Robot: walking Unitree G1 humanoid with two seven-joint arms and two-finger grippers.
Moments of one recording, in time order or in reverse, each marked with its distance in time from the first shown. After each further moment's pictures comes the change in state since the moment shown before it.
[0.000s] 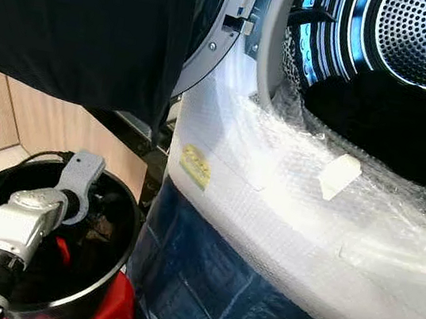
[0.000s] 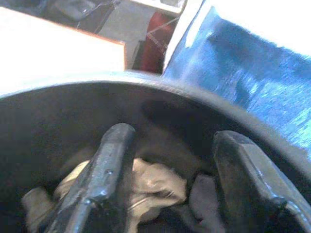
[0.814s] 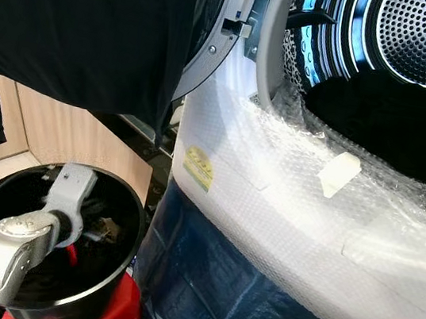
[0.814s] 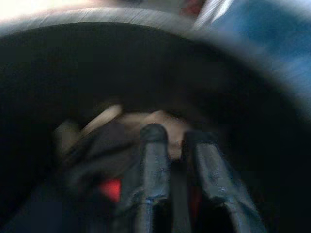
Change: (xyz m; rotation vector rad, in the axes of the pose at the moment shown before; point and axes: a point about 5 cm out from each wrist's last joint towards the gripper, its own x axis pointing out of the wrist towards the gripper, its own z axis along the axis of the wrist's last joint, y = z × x) left arm -0.032 -0.006 -0.031 -0.072 0.068 0.165; right arm 0.001 0.009 -0.005 0.009 0.007 0.011
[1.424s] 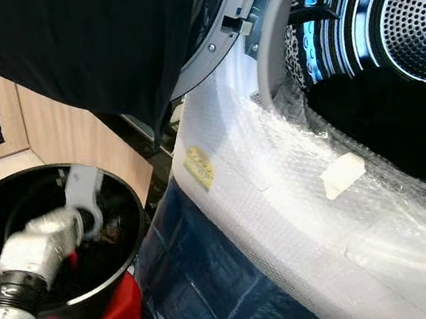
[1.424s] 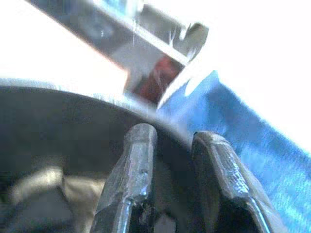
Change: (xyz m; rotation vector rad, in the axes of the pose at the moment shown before) left arm 0.028 -0.018 0.034 -0.276 -0.268 -0.127; right arm -0.001 -0.005 -0.003 -0.005 0.005 -0.015
